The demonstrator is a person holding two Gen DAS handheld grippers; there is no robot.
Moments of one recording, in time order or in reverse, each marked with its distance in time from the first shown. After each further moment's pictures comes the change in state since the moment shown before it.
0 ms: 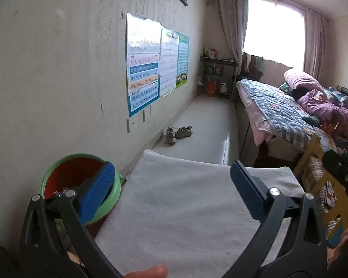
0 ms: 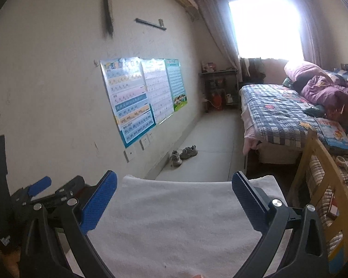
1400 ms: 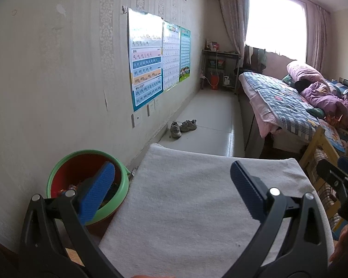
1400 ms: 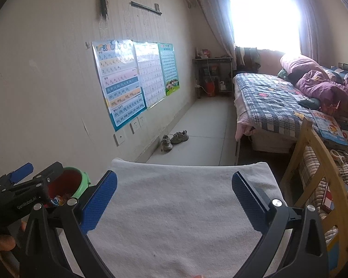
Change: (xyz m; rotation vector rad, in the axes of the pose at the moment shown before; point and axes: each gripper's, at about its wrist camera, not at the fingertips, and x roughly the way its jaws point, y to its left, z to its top) left arm 0.000 0.006 -0.007 0.033 0.034 0.023; right arm 0.019 -0.007 -0.019 -0.005 0.093 -0.061
